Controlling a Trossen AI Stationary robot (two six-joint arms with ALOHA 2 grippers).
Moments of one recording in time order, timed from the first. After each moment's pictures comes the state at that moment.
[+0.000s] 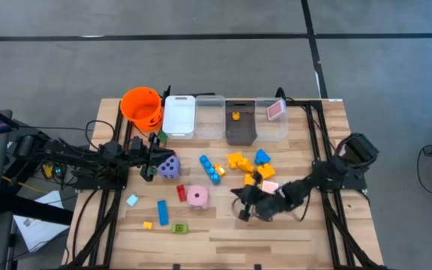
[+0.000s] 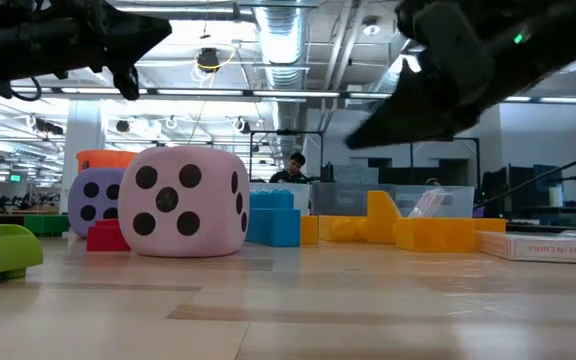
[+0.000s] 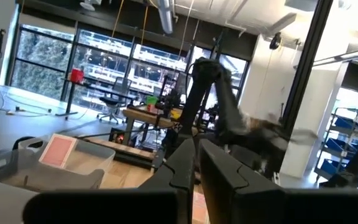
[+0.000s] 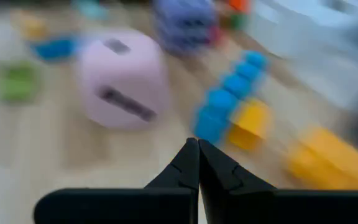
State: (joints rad) left arm -0.02 0.74 0.05 0.99 -0.11 -0.24; right arm 0.50 1.73 0.74 0.39 0.77 0.41
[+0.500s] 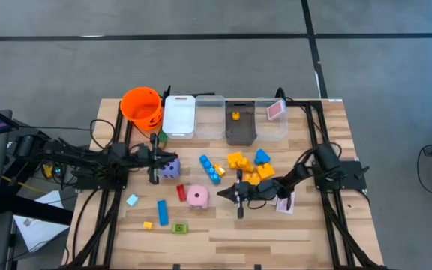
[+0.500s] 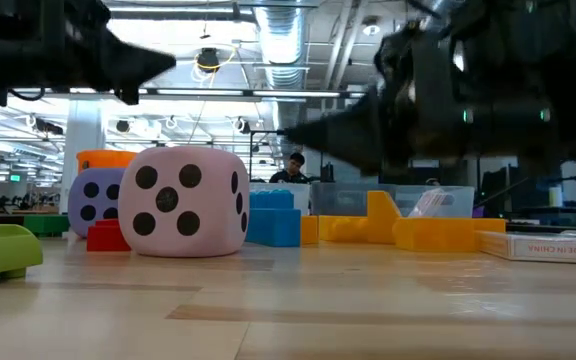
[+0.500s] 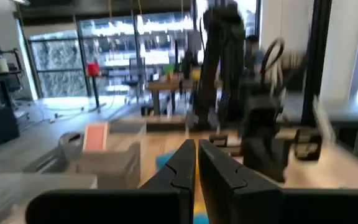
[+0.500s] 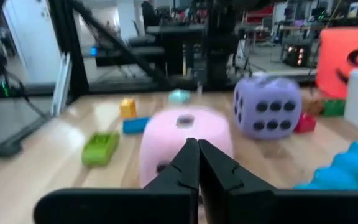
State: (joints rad) left arm -0.02 0.75 0.05 0.81 -0.11 0.08; right arm 0.34 2.11 0.63 1.42 0.34 0.07
